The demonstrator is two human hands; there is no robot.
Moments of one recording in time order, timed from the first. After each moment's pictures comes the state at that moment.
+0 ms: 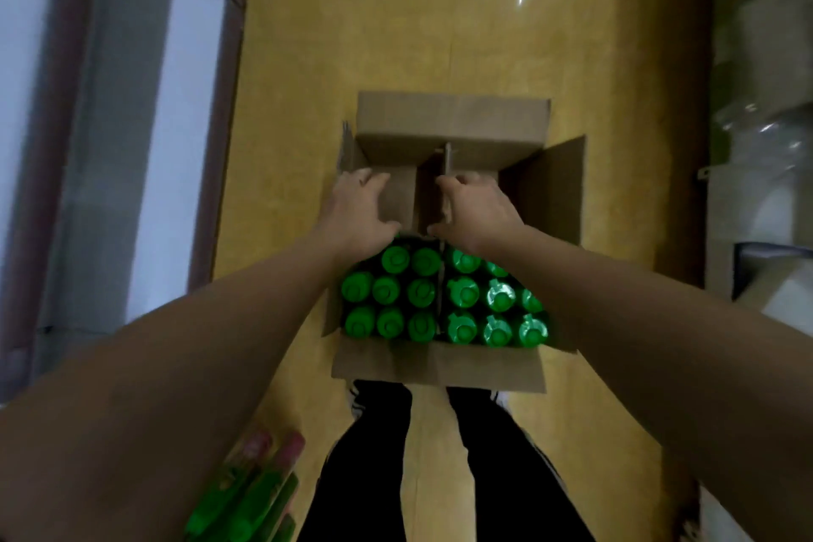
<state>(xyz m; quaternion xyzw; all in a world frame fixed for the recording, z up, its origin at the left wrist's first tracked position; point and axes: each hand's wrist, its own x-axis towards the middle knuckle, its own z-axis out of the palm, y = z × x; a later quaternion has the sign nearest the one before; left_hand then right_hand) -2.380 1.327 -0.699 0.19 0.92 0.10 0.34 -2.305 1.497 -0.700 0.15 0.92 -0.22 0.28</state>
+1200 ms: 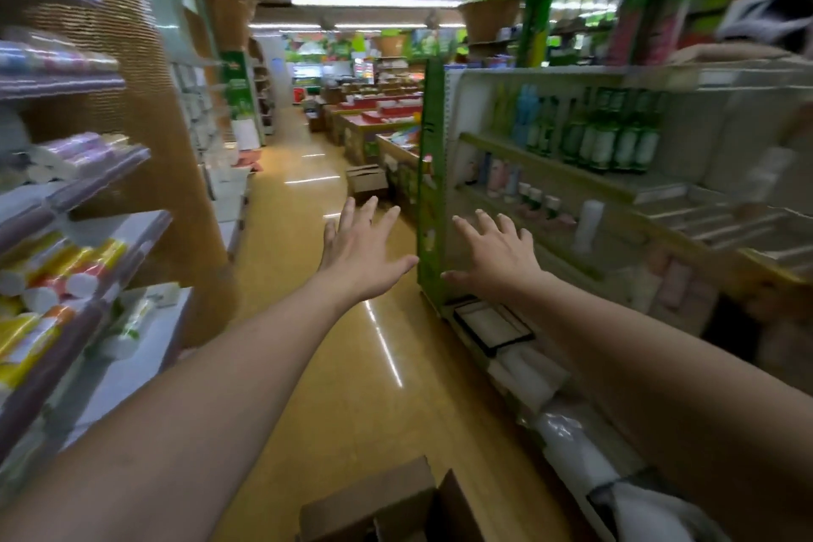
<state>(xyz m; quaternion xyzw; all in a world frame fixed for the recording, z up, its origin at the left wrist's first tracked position) -2.355 1.450 -0.085 0.49 0.85 0.15 -0.13 -2.197 1.587 -0.093 0.35 0.93 0.02 -0.13</state>
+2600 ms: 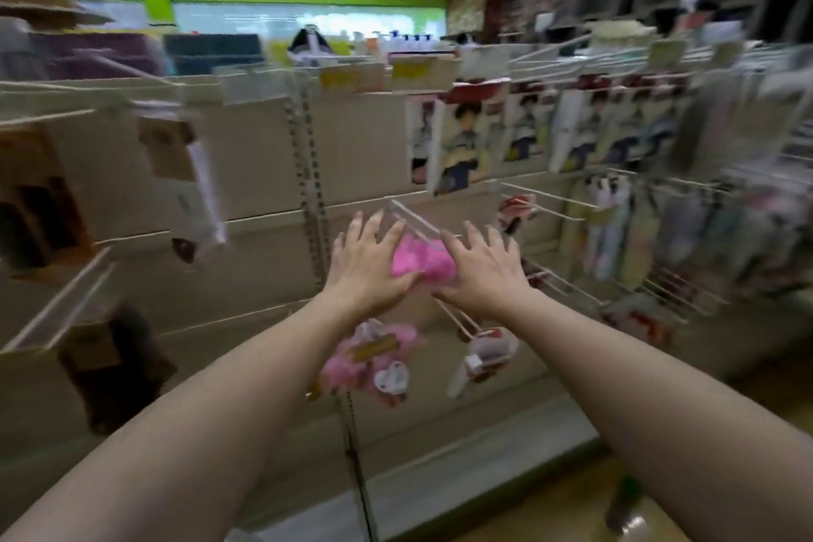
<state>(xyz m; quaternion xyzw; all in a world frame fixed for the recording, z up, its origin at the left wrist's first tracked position) -1.512 1.550 -0.111 0.95 0.23 0.19 0.02 -1.395 1.403 -0.116 0.90 0.42 0.09 -0.09</state>
